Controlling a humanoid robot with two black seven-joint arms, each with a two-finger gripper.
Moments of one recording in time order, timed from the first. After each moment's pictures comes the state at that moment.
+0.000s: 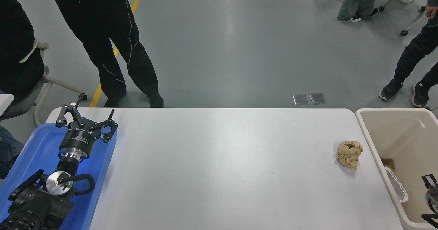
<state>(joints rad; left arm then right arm) -0.54 0.22 -1.14 -0.31 -0.11 -0.79 -0.17 0.53 -0.42 -0.51 0.11 0.25 -0.06 -0.05</state>
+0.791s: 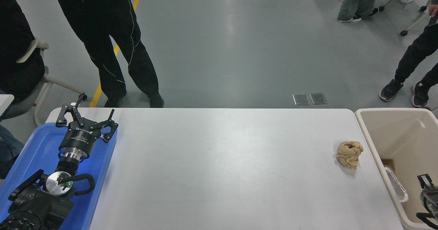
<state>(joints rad) -0.54 0.22 -1.14 -0.31 -0.11 -0.79 -0.17 0.52 -0.41 -0.48 0.11 0.24 -0.05 -0.04</state>
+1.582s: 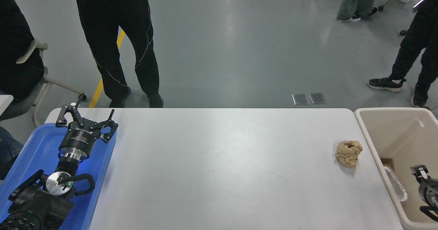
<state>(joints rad) -0.54 0.22 -1.14 -0.31 -0.10 -0.79 -0.17 0.74 -0.62 -0.52 0.52 0.16 -0.04 -0.04</state>
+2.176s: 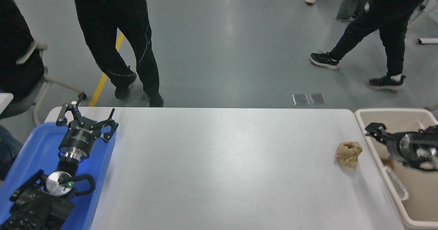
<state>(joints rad) -0.54 0.22 -1.14 -0.31 -0.10 -0.79 -0.16 1.59 -0.54 -1.12 1.26 0.10 -0.02 -0.03</state>
